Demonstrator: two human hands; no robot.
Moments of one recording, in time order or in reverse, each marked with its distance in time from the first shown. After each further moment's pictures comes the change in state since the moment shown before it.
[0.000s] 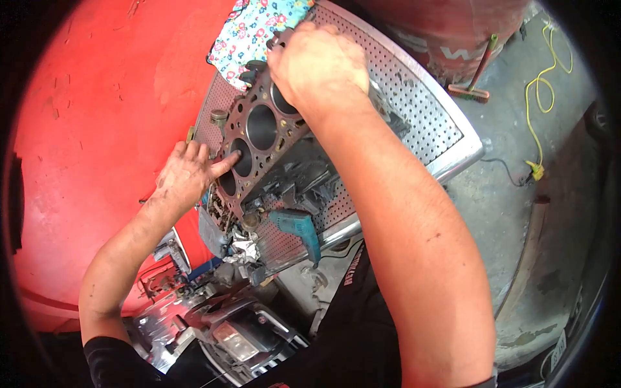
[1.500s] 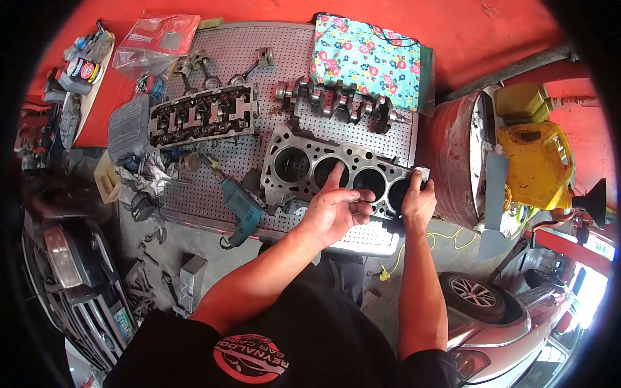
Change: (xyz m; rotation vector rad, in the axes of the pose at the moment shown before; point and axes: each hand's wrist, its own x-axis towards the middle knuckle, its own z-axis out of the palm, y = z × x) left_hand 0.054 0.126 -0.033 1.946 -0.617 -0.218; right_hand 0.016 -0.008 0.011 -0.314 0.008 0.054
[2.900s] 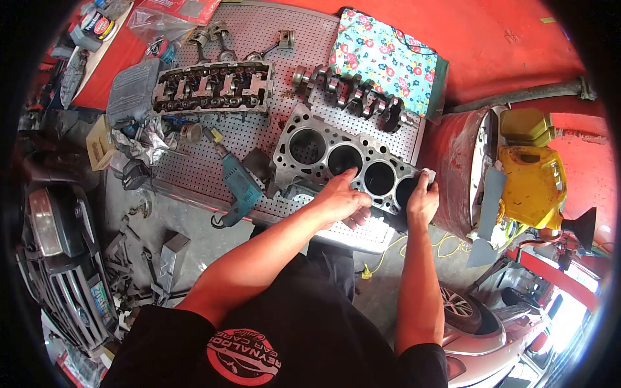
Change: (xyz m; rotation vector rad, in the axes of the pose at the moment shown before) left_hand -0.003 0.009 0.000 0.728 0.167 -0.139; right_hand 0.003 0.000 0.002 0.012 0.035 -0.031
